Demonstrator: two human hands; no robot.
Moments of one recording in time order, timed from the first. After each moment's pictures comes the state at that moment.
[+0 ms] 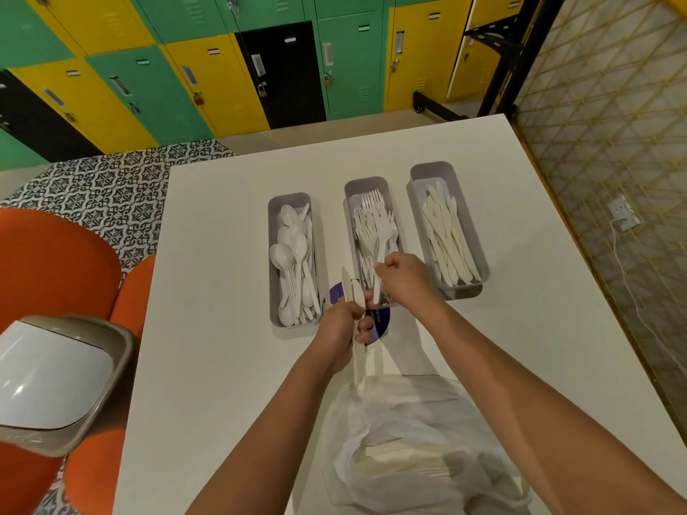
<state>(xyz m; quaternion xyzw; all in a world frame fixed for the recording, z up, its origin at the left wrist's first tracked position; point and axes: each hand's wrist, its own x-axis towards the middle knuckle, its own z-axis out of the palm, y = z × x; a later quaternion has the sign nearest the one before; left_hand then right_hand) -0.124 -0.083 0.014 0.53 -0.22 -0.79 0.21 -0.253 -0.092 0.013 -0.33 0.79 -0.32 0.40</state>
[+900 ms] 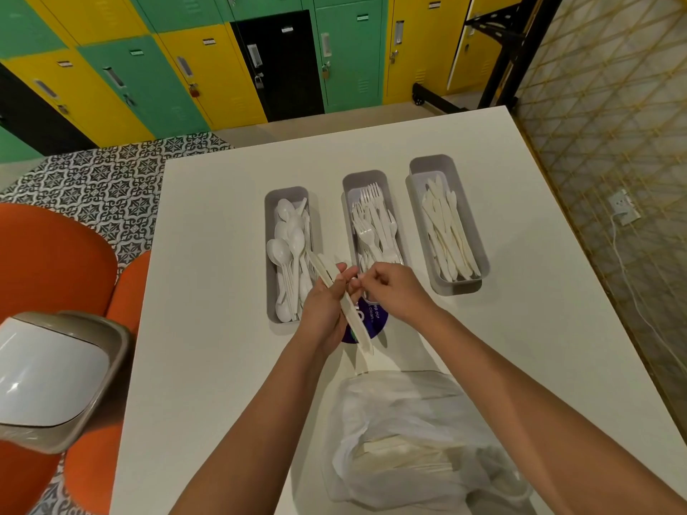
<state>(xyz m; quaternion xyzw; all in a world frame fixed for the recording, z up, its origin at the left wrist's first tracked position) -0.122 -0.102 0.020 0.46 -0.17 -0.79 0.35 -0.245 -0.074 0.010 -0.41 0.72 -0.31 0.46</state>
